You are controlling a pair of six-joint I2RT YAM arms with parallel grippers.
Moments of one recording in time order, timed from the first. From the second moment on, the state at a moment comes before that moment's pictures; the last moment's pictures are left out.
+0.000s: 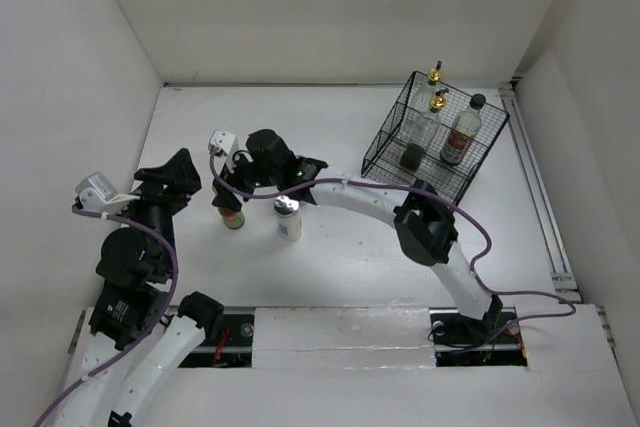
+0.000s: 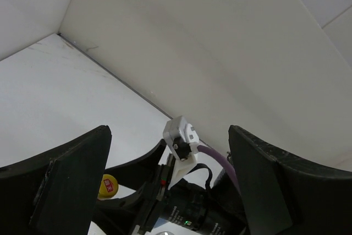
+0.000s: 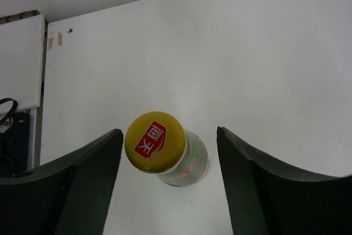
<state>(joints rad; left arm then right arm) -0.48 0.36 0.84 -0.30 -0.70 -0.60 1.01 2.25 1.95 -0.04 -0.40 -0.03</state>
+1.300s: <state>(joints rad) -0.48 0.57 0.83 -0.26 -0.32 -0.47 0.53 1.00 1.06 0.25 -0.09 0.25</state>
